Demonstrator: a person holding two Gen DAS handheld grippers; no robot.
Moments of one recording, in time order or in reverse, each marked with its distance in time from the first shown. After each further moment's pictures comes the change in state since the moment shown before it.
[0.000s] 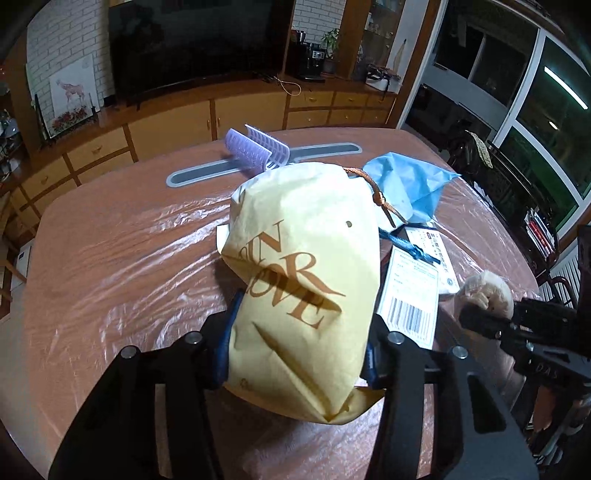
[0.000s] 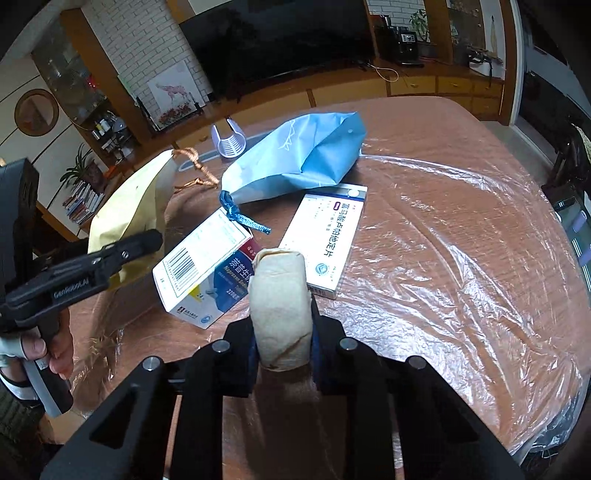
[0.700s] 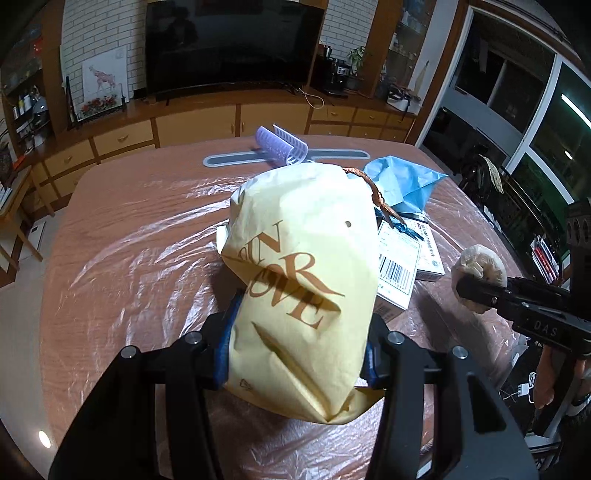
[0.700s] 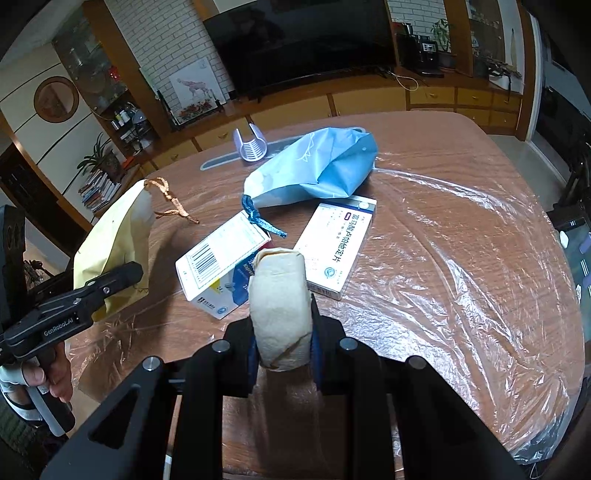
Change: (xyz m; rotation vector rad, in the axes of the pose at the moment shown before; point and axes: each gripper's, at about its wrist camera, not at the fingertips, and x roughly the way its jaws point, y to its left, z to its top) left arm -0.042 -0.007 -0.040 -0.101 -0.062 0.051; right arm -0.020 -0.005 0.002 -0.067 -0.004 0.054
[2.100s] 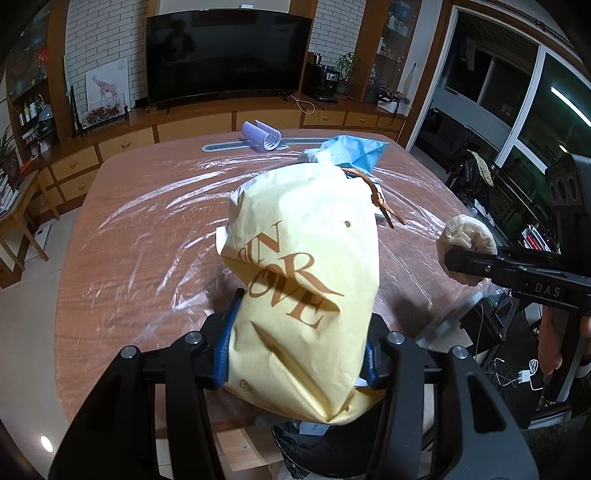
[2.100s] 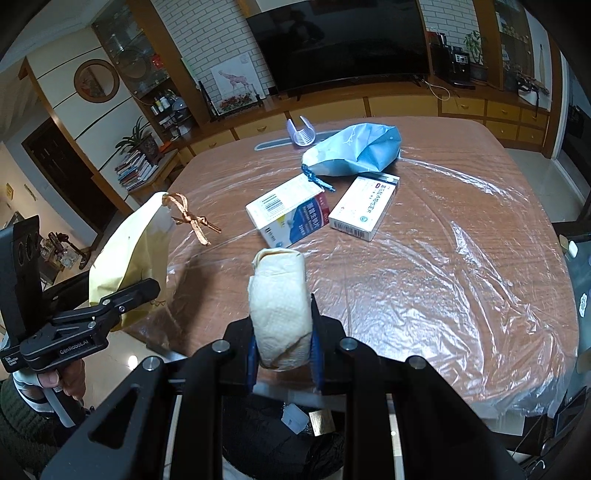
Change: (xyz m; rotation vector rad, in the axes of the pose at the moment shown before) left arm -0.062 -0.029 -0.060 0.031 -0.028 -0.008; right arm -0.074 0.016 -0.051 -0.102 0.011 0.109
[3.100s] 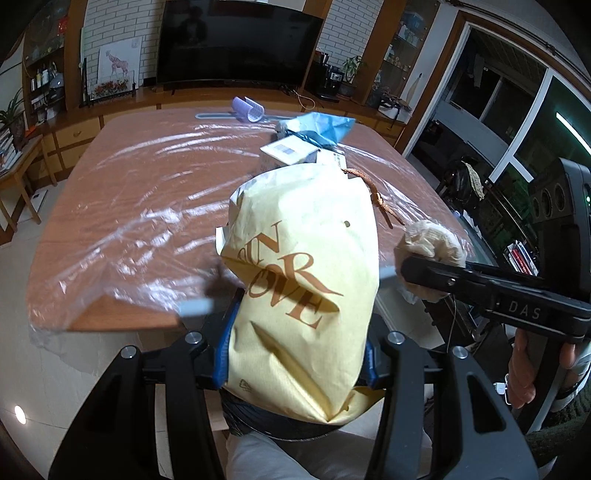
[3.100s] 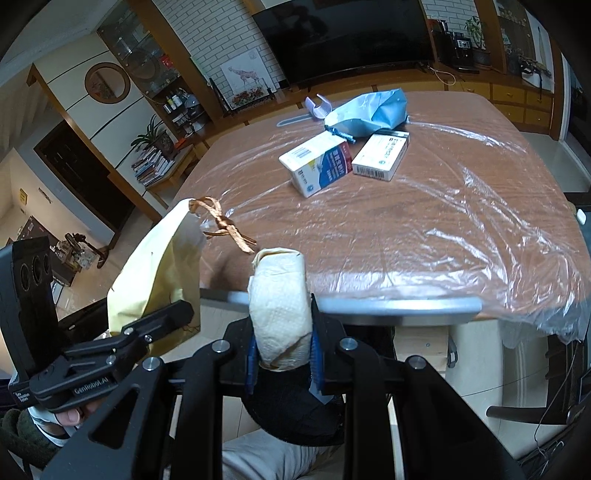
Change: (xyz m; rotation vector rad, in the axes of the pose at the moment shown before) left arm -0.030 -0.045 -0.063 -0.105 0.008 -0.042; right arm -0.020 0.015 -0.064 0.035 0.021 0.072
